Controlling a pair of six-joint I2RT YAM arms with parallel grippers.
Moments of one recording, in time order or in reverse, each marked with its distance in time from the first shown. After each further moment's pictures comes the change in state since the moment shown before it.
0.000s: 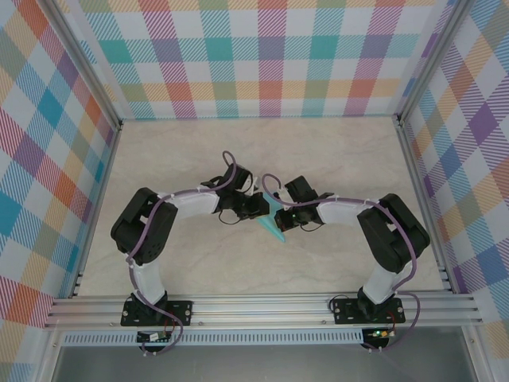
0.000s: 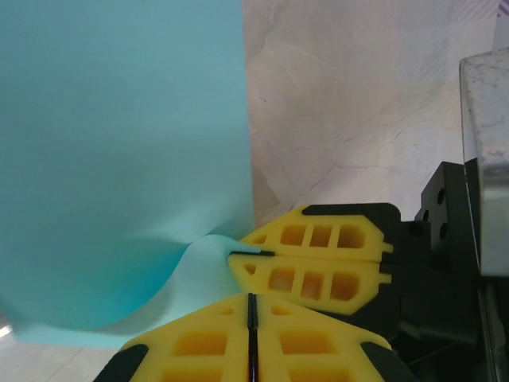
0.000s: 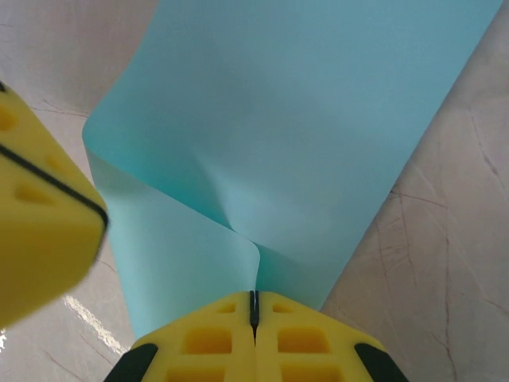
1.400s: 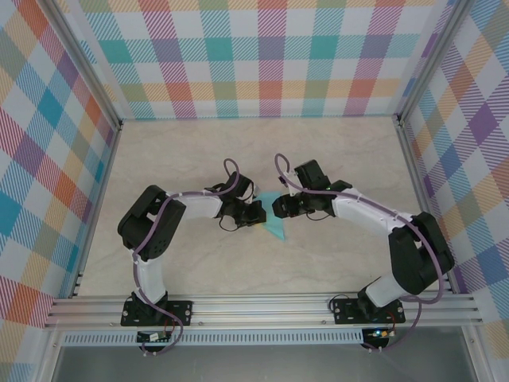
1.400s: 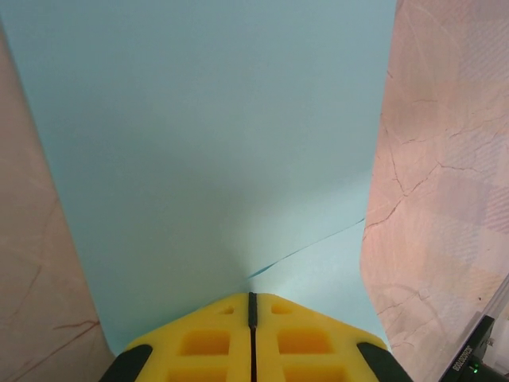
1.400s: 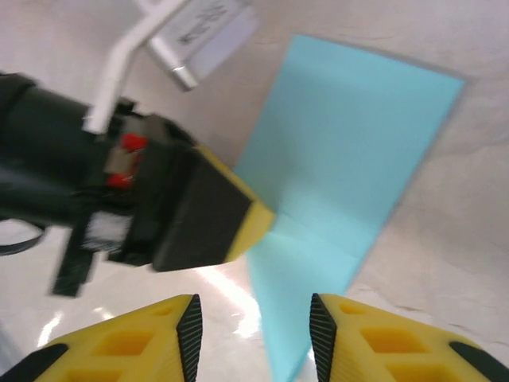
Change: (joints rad) left arm -0.013 0.053 -0.051 0.010 -0.072 0.006; right arm -0.037 -0.206 0.105 -0.219 -0.115 0.044
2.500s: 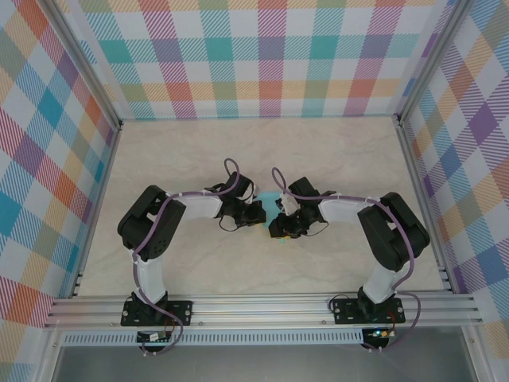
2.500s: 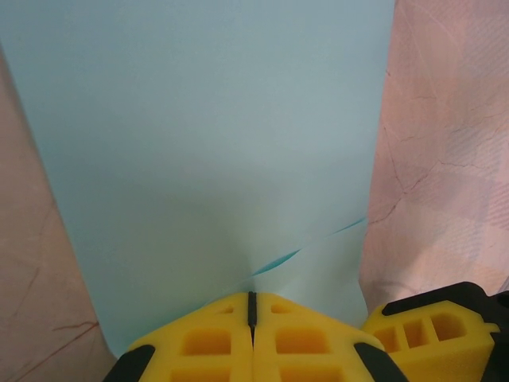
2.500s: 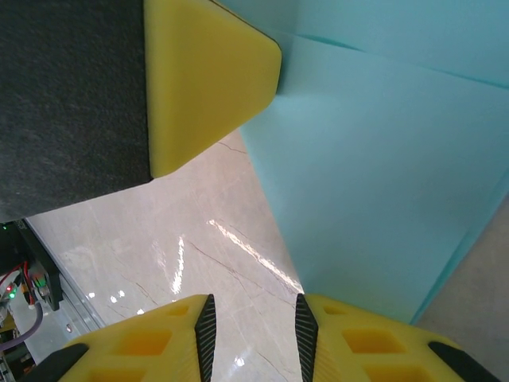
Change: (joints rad) left arm 0.000 0.000 0.000 -0.002 0.000 0.018; right arm 0.000 0.214 -0.098 0.074 -0.252 0.160
